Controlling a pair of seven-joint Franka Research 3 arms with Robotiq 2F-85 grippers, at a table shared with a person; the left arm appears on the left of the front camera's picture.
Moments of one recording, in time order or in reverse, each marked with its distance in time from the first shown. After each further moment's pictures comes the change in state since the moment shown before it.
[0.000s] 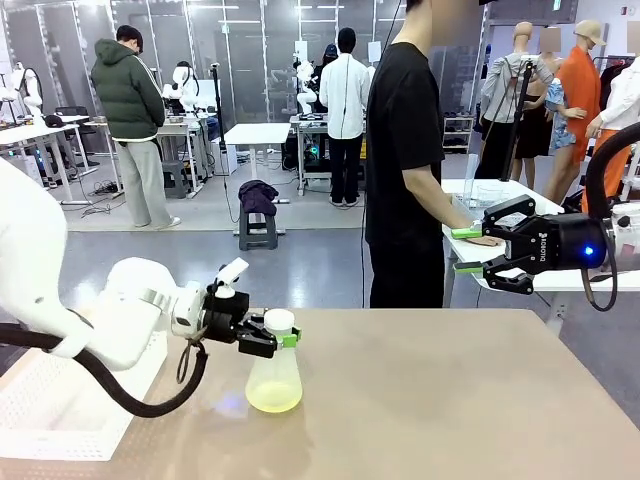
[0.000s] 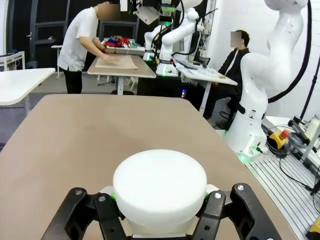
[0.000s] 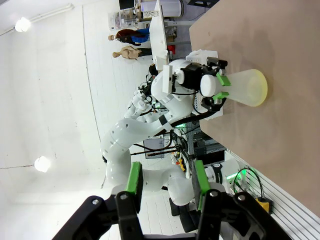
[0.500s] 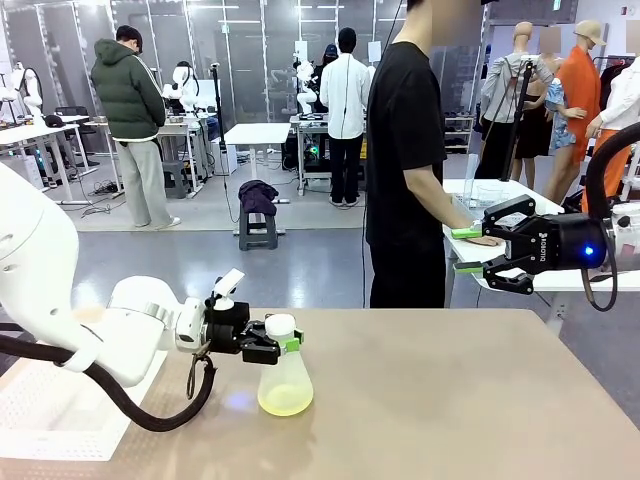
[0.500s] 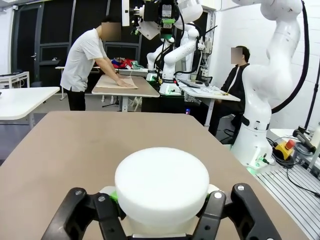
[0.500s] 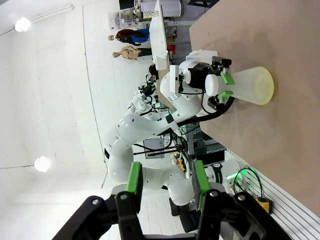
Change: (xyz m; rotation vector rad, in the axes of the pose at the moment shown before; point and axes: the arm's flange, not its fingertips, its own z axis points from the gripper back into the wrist) left arm -0.031 0.003 -0.008 0.016 -0.128 -0.032; right arm 0.000 0.000 0.000 0.000 0.000 0.000
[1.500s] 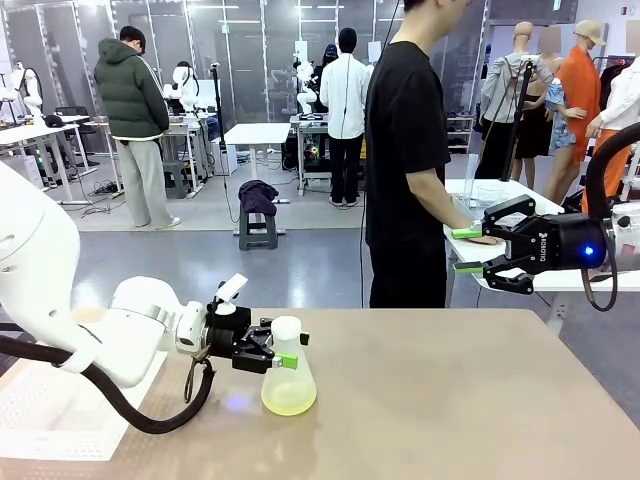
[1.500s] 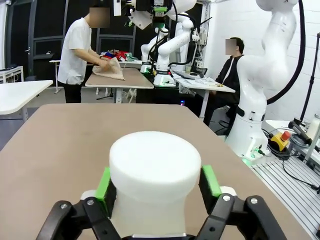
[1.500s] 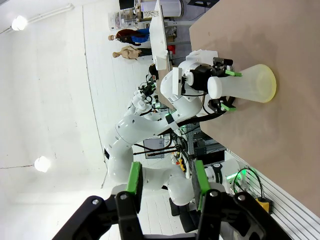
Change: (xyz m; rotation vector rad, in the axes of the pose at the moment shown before) left arm -0.005 -0.004 -0.002 -0.029 0.042 -0.001; right arm 0.000 0.000 0.000 0.000 0.000 0.000
